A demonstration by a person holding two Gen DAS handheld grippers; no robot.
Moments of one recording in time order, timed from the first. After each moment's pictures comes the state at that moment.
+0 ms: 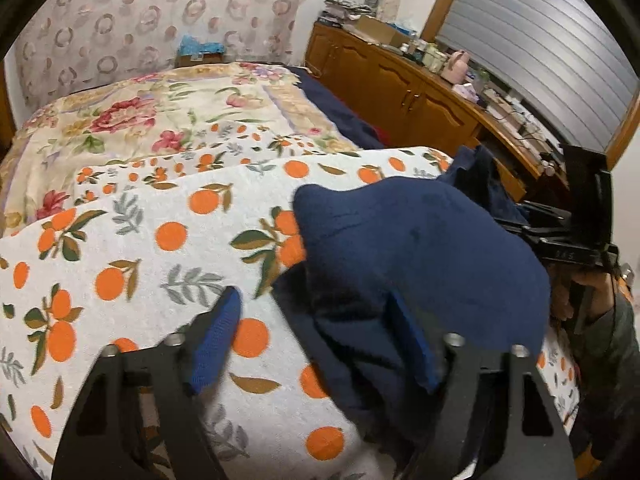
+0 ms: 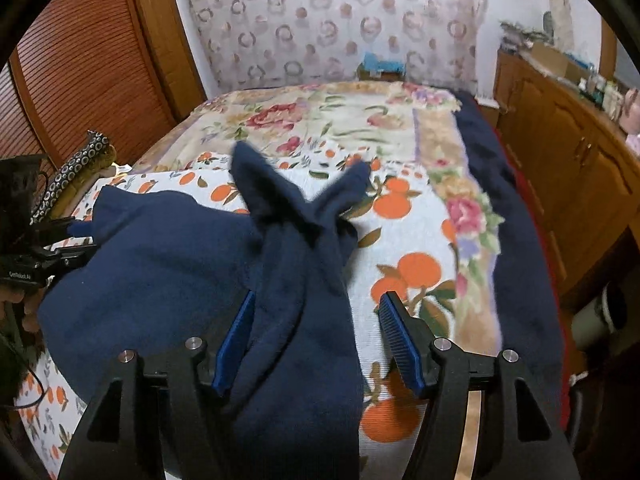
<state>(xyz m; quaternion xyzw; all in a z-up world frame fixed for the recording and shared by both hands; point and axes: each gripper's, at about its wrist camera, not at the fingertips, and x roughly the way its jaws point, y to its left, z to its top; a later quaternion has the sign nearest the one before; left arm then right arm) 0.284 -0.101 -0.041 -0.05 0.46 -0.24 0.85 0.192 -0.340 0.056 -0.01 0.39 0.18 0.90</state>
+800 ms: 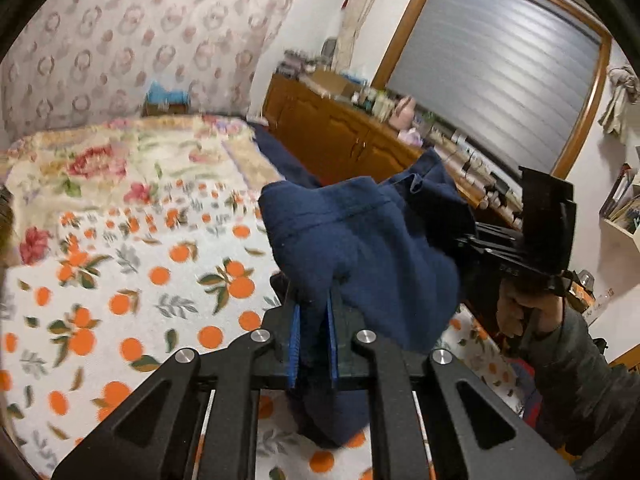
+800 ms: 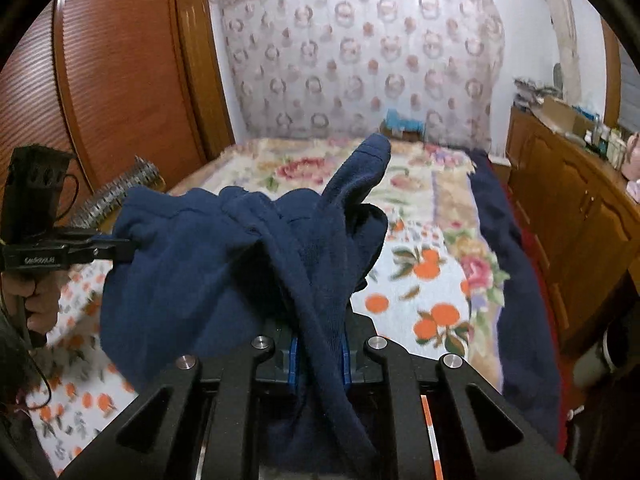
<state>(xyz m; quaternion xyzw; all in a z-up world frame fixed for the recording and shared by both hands) 0.222 -0.073 0.035 -0.09 0.35 -0.30 0.88 0.136 -0.329 0.098 -0.03 0.27 0.22 0.94</state>
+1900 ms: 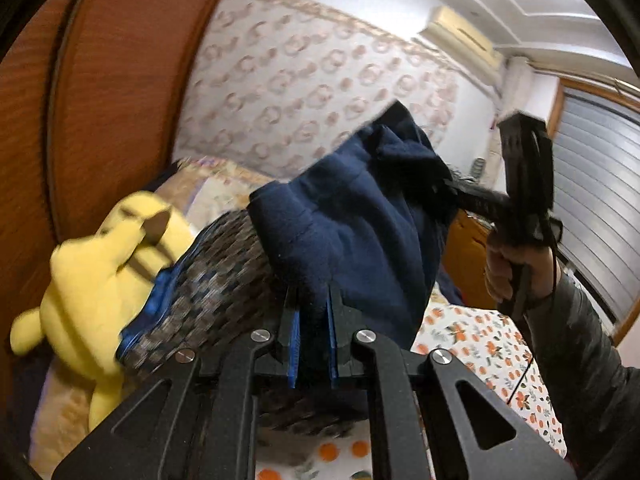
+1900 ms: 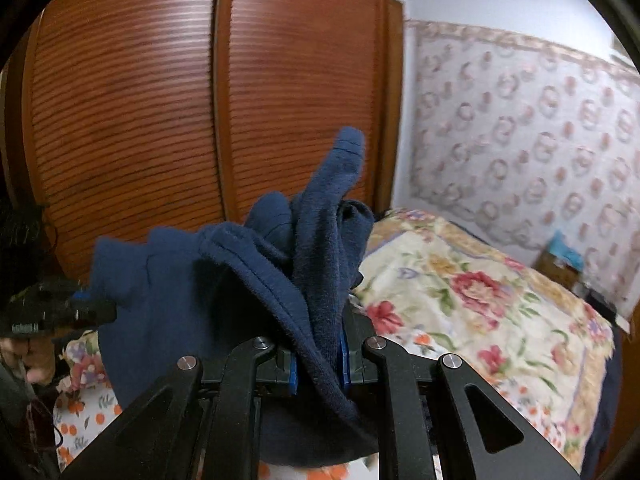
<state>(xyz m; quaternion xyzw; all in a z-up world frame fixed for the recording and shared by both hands) 0.114 0.216 0.027 -0.20 0.25 -0.01 0.95 0.351 -0.018 0.138 -0.16 0.19 0.47 0.85</state>
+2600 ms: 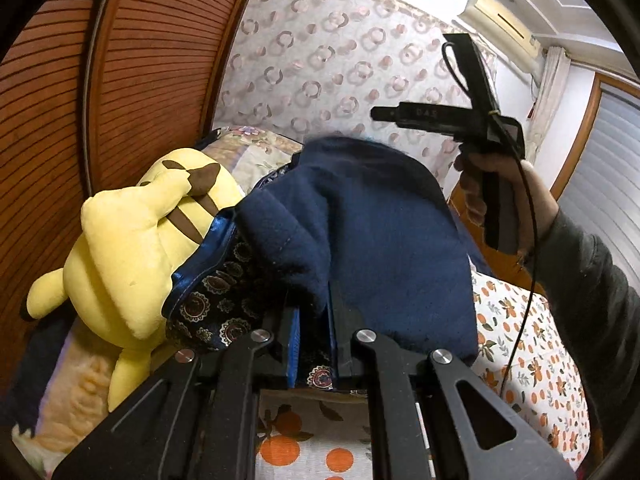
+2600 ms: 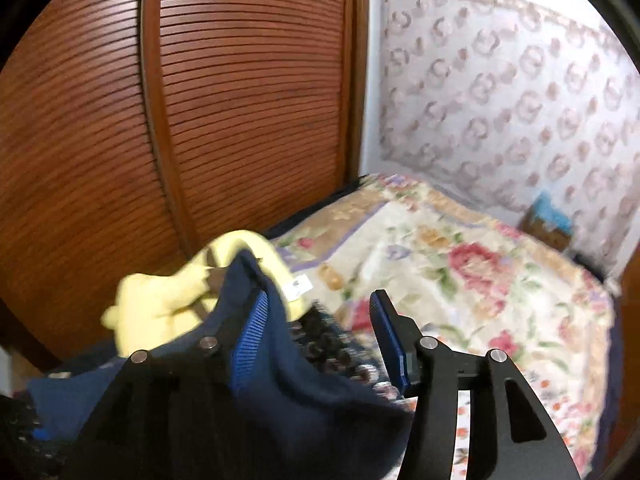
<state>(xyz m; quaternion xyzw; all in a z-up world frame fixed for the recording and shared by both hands) 0.105 0.232 -0.011 -0.19 0.29 0.04 0.94 0.489 0.107 0.103 -0.15 0.24 0.36 0.89</state>
